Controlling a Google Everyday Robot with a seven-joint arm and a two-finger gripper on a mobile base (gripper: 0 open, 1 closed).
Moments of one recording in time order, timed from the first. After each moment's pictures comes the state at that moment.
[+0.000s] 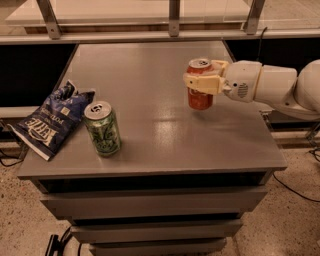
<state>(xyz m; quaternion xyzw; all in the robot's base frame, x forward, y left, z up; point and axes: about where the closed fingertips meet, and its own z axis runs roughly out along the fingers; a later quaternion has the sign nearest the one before) 0.602 -0.094 0.939 -0.37 0.64 0.35 0.57</state>
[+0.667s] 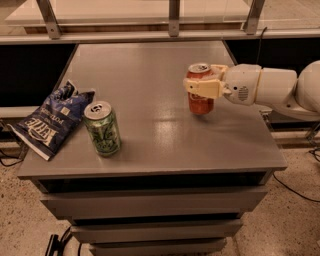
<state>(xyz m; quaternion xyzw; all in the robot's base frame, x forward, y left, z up) 0.596 -0.094 0.929 -0.38 0.65 0.36 0.55</state>
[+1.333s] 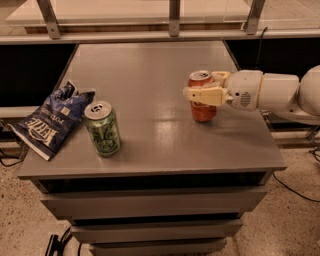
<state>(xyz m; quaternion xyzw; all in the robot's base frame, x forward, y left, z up) 0.588 -0.100 0.914 -0.38 0.67 0.35 0.54</state>
